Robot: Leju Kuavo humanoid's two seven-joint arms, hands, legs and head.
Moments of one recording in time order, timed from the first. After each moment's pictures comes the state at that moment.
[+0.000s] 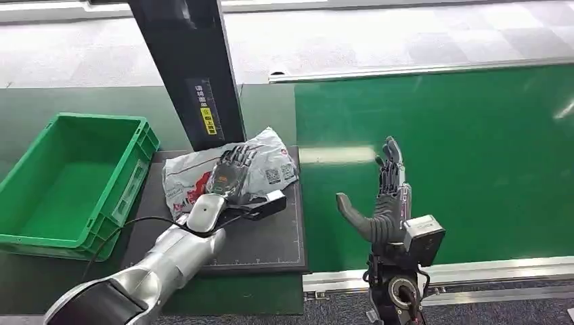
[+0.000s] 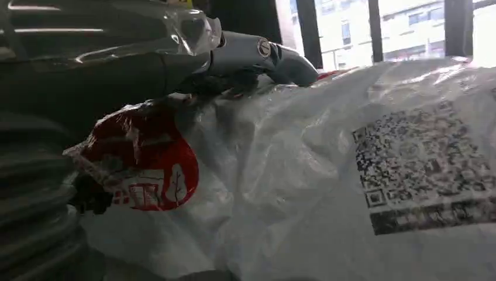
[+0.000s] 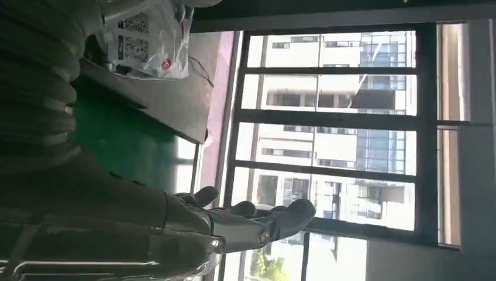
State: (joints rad) left arm -0.80 -0.14 -0.46 -0.40 -1.41 0.44 0.20; right arm -0.11 0.11 0.26 -1.45 0.07 -0.11 -0.50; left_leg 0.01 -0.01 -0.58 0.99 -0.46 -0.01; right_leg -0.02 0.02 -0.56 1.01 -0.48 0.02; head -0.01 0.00
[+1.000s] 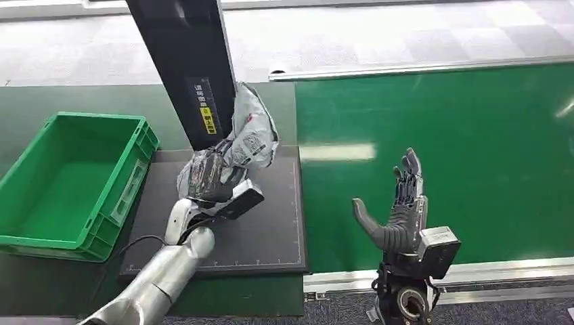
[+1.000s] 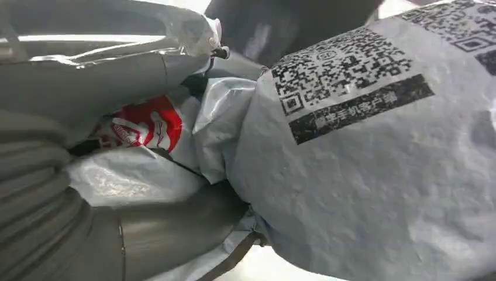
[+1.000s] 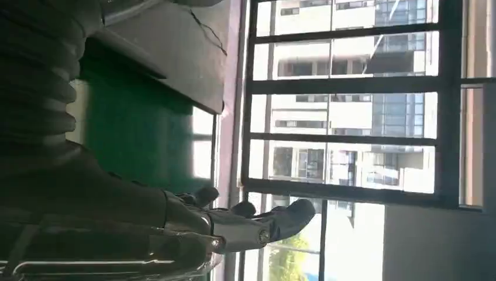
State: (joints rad) left arm -0.53 -0.11 -0.30 -0.99 -0.94 0.66 -0.30; right arm -0.04 0.11 0.21 -1.49 0.07 -0.17 -0.50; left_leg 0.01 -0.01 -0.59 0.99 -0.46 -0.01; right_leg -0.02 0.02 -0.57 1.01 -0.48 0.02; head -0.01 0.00
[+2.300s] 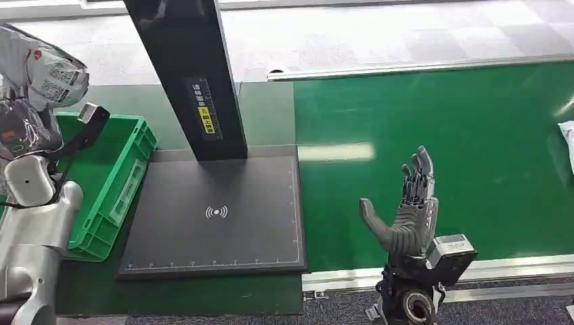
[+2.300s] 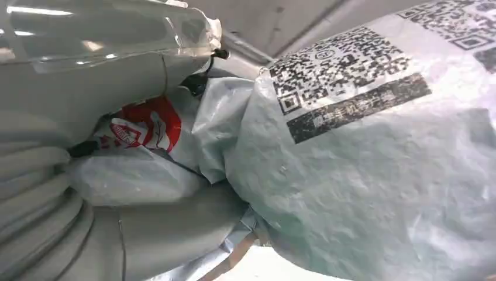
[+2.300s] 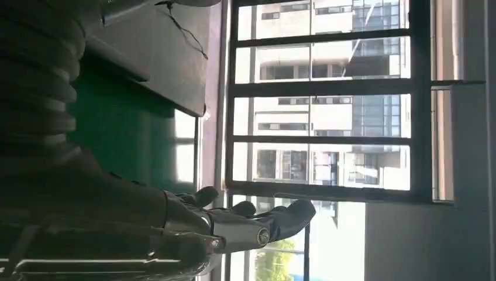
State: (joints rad) left arm -0.76 0.33 0.12 -0.85 -1.57 0.69 0.31; right arm -0.04 0.11 0.22 -1.53 0.03 -0.15 -0.52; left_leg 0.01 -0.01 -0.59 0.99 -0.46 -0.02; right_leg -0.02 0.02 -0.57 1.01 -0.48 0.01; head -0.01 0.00
